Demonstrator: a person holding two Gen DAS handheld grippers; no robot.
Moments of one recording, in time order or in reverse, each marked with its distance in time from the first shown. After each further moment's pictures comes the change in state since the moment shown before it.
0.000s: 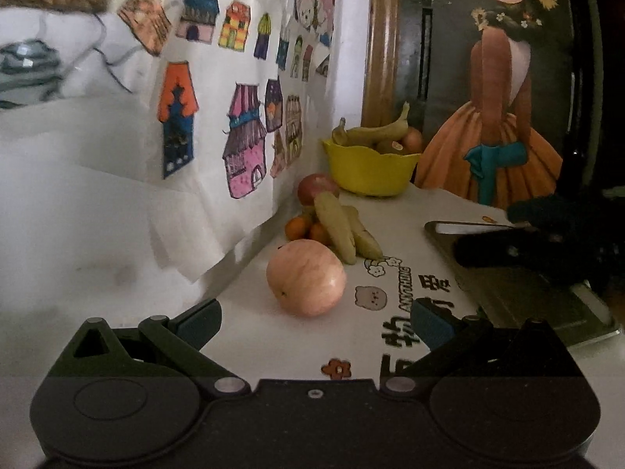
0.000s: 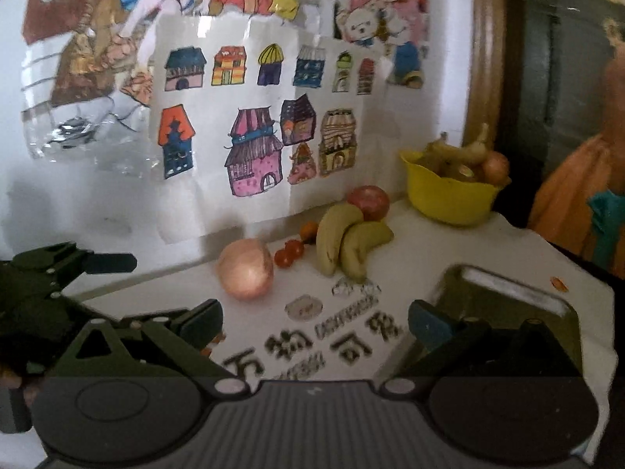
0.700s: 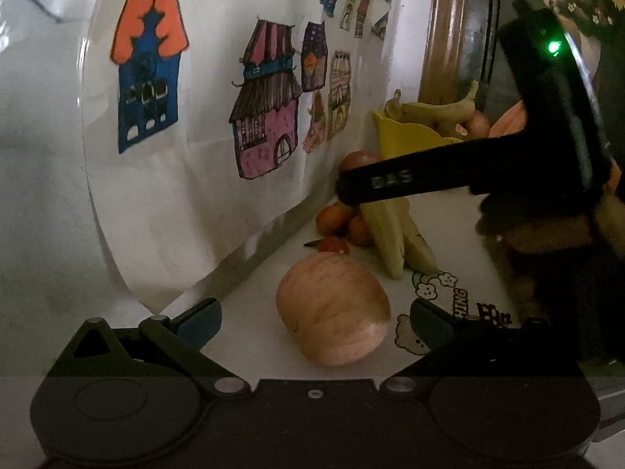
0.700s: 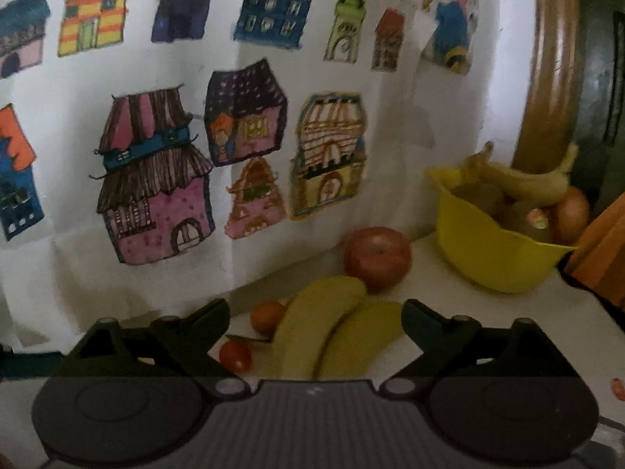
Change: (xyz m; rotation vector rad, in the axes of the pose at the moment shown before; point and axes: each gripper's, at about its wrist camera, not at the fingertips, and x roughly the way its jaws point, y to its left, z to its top) left arm 0.081 0.007 0.019 -0.127 0.097 0.117; right arm 0.185 -0.021 0.066 -0.050 0.043 0.001
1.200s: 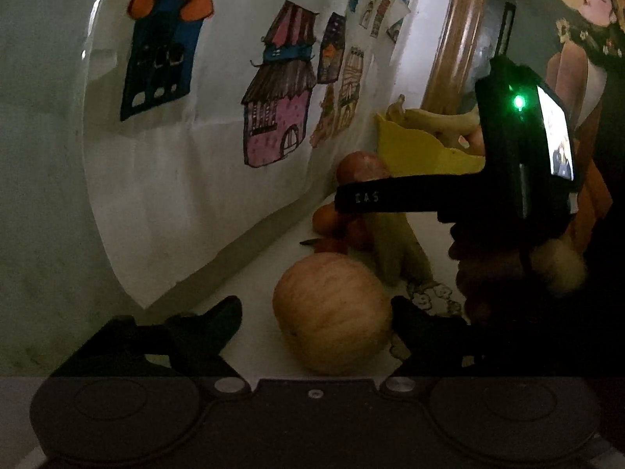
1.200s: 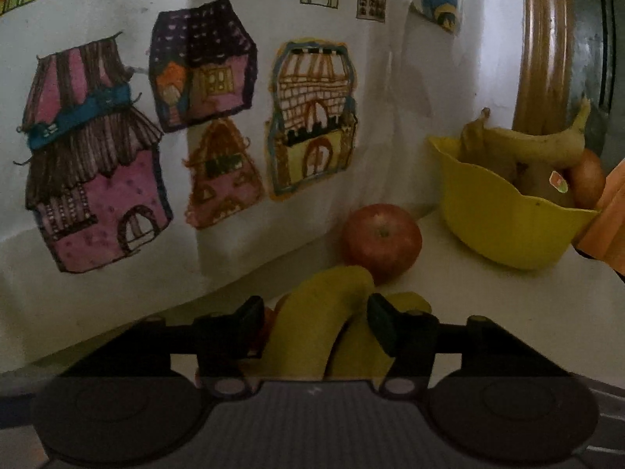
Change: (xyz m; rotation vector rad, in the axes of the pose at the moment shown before) left arm 0.013 0.013 0.002 -0.096 0.003 -0.065; right arm 0.044 -0.005 -0.008 0.079 0.006 -0.062
